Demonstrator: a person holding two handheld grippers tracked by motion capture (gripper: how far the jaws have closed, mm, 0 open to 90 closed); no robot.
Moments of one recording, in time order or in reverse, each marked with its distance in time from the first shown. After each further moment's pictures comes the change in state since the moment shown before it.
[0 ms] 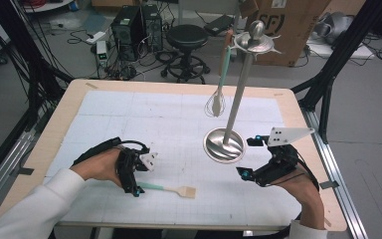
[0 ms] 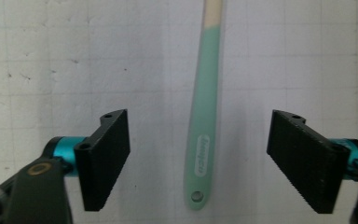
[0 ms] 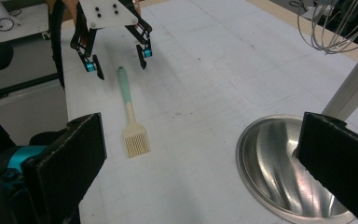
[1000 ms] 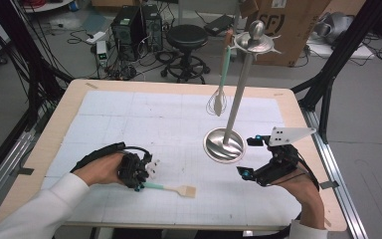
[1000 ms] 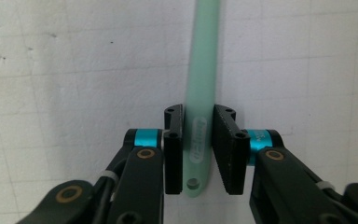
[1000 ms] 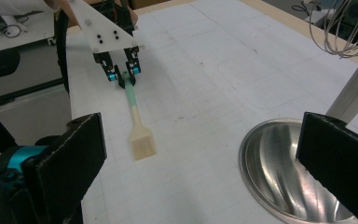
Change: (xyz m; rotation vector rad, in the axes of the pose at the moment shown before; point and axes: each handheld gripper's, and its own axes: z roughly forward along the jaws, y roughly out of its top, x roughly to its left) left arm -0.010 0.006 0.012 0.143 0.058 0.061; right arm -0.002 -0.001 -0.001 -0.021 0.015 0.005
